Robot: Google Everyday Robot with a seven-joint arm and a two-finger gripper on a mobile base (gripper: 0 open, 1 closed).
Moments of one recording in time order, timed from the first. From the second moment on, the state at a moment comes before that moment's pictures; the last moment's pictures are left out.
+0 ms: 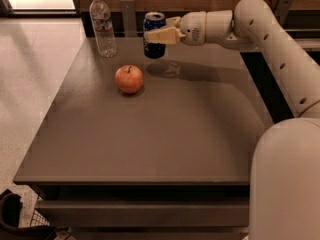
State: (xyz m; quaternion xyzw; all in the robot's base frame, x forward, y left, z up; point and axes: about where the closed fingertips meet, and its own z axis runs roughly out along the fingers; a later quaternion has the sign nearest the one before) arm 0.744 -0.004 0.937 -0.45 0.61 0.41 0.51
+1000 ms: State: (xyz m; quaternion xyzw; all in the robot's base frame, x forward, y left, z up) arm 0.807 0.064 0.899 -0.46 0.61 0.39 0.51
